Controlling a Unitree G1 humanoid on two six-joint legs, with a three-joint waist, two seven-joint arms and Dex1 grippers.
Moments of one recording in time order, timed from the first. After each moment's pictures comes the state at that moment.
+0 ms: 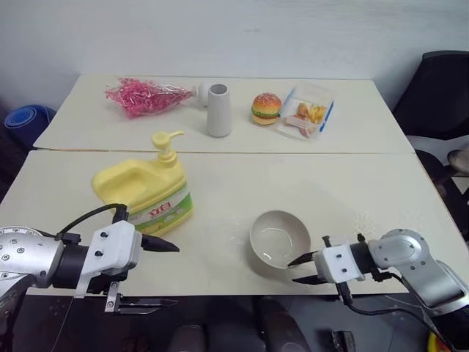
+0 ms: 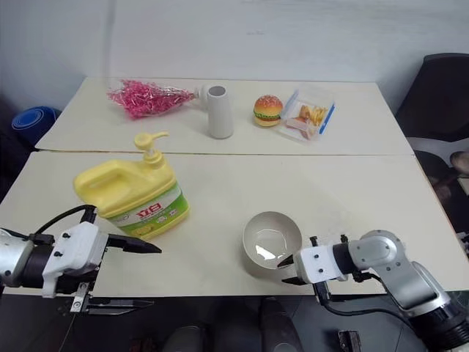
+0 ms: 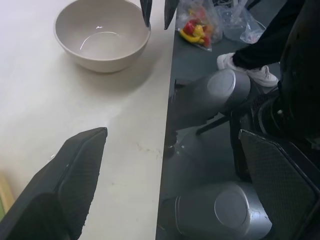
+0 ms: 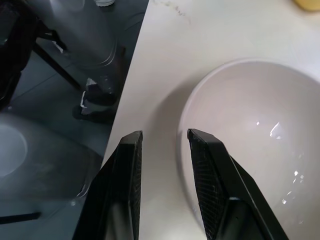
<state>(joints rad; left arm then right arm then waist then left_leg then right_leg) 0.24 1.15 0.46 -0.76 -0.74 0.60 -1.12 -0.14 -0.86 0.21 -0.25 0.09 -0.10 1.29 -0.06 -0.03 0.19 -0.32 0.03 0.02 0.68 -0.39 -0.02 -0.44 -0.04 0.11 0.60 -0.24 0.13</state>
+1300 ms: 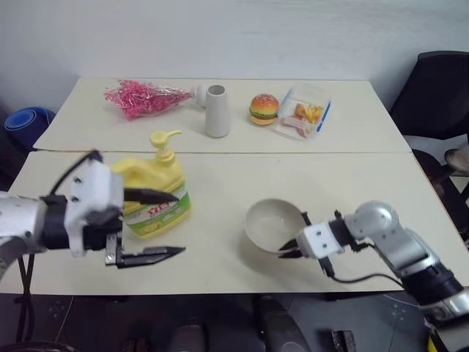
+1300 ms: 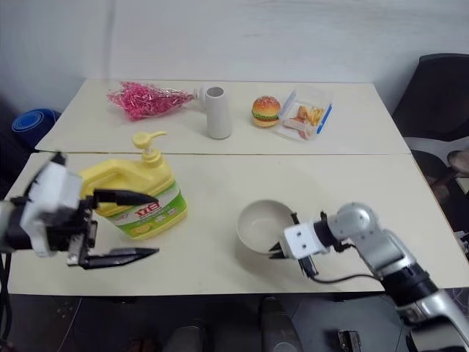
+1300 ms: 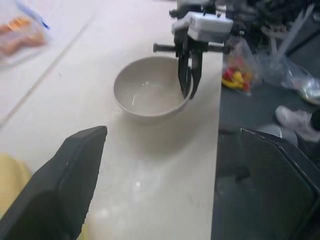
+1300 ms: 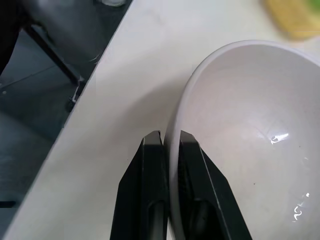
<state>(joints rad) -0.20 1.16 0.54 -0.63 -1.06 0.83 -0.92 -0.59 -0.77 0.34 0.00 0.15 -0.09 1.45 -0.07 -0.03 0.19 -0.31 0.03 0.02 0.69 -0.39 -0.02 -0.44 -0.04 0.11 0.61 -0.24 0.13</state>
